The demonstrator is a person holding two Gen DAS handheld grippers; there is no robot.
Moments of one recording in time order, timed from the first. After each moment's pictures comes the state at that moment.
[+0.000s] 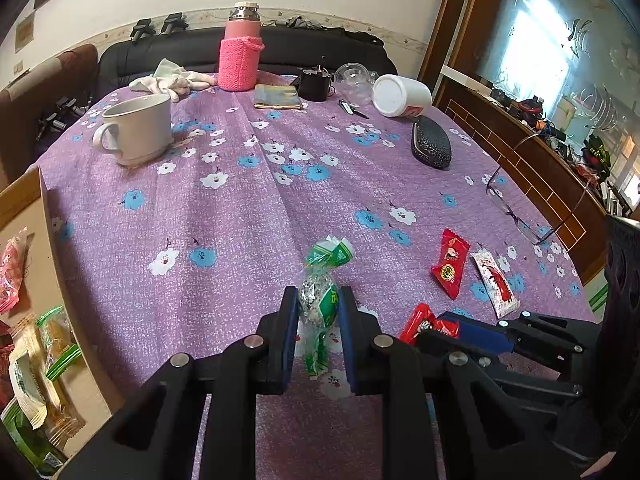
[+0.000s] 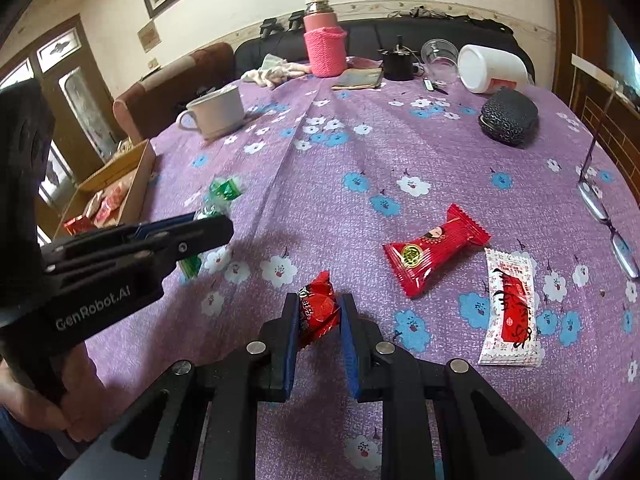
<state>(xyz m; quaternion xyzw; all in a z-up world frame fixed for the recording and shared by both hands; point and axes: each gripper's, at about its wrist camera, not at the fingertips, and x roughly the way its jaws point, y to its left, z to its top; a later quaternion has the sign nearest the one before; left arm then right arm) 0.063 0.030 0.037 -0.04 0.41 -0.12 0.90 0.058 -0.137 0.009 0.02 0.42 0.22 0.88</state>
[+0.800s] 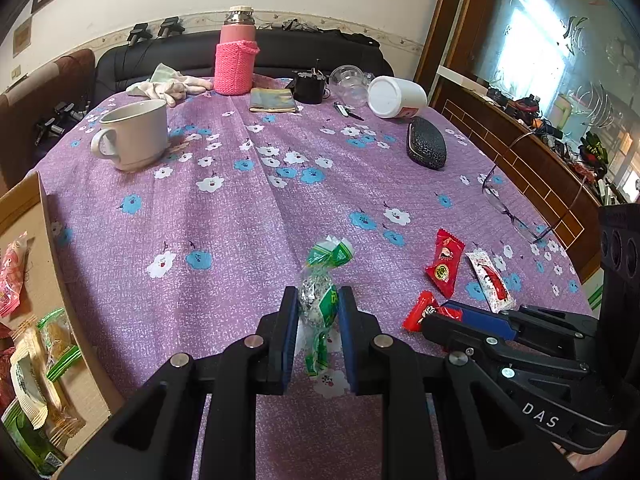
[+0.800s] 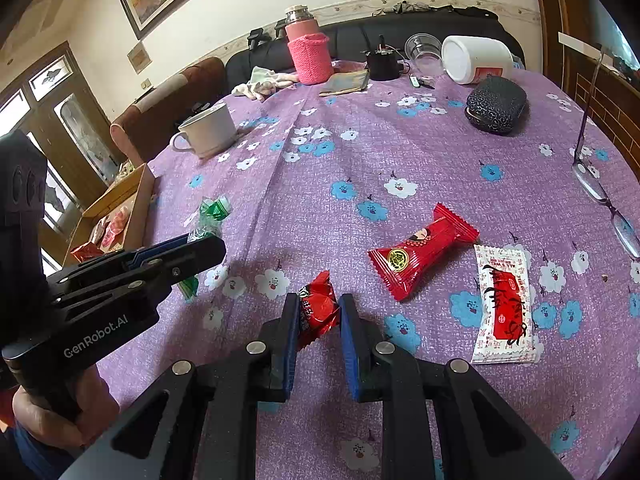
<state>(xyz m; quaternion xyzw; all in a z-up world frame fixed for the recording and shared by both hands) 0.060 0.026 0.039 -0.04 0.40 -0.12 0.91 0.062 -0.149 0.012 0.06 0.42 0.22 0.88</state>
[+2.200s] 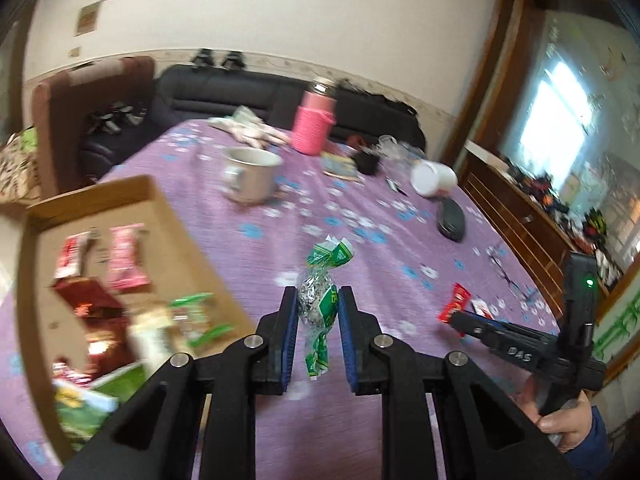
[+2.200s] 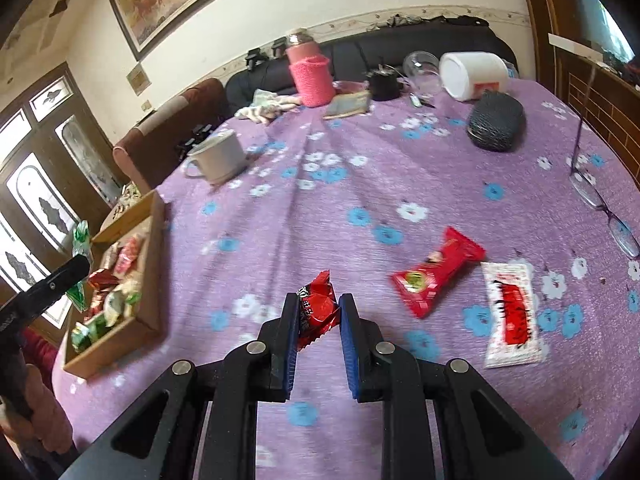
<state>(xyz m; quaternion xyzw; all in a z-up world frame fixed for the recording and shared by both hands) -0.024 0.141 0.097 -0.12 0.31 -0.05 0.94 0.053 -0.136 0.034 0.09 0.40 0.22 0.89</state>
